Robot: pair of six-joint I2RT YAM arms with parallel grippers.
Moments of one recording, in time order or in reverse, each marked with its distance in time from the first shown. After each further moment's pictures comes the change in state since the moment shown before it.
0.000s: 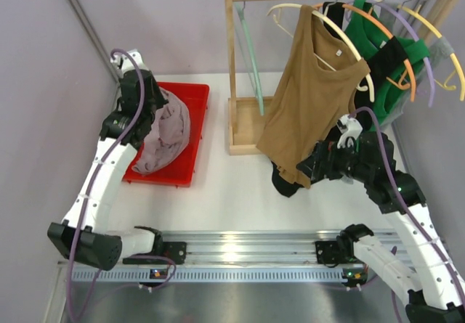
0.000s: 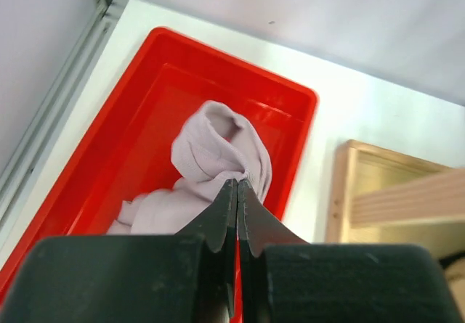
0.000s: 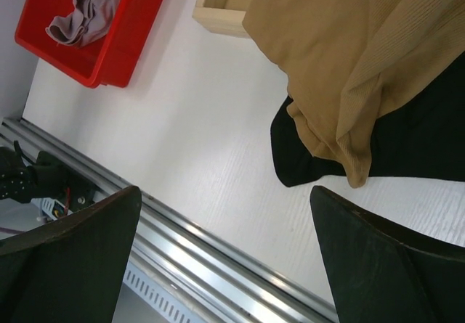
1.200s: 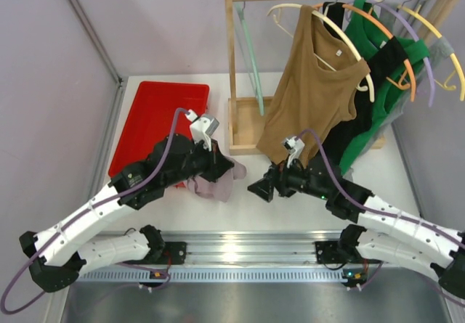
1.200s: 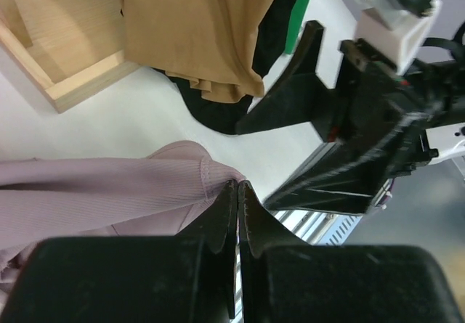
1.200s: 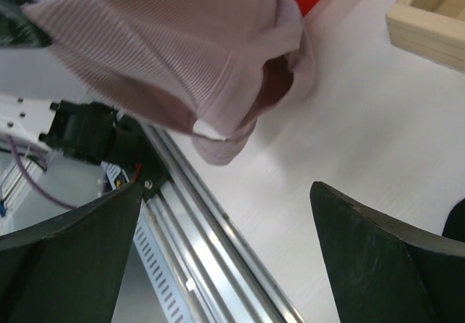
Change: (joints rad) left arm -0.706 -0.344 -0.314 -0.052 0.381 -0.121; right arm 0.573 0.097 -0.348 0.732 0.138 0.194
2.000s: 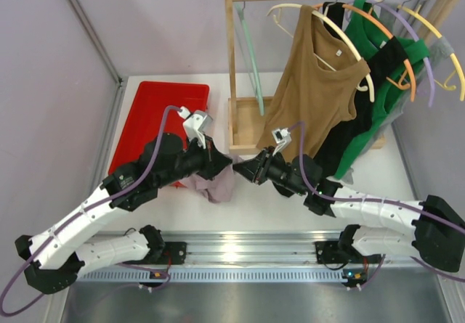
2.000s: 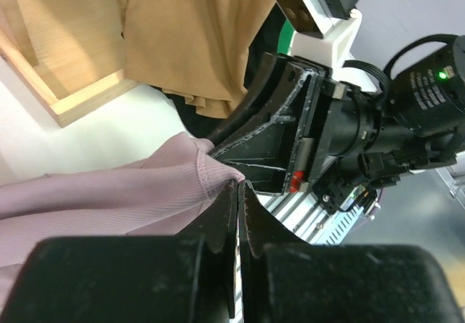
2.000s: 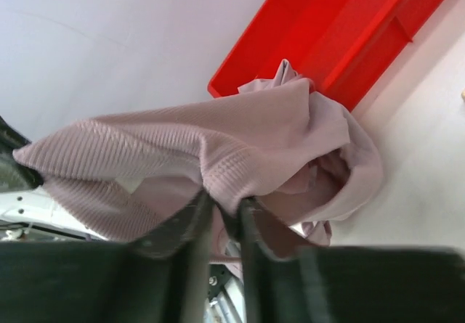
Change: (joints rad) left arm -0.005 -0.026 0.045 -0.006 -0.003 -0.006; right arm 0.092 0.327 -0.013 0.582 0.175 0.250
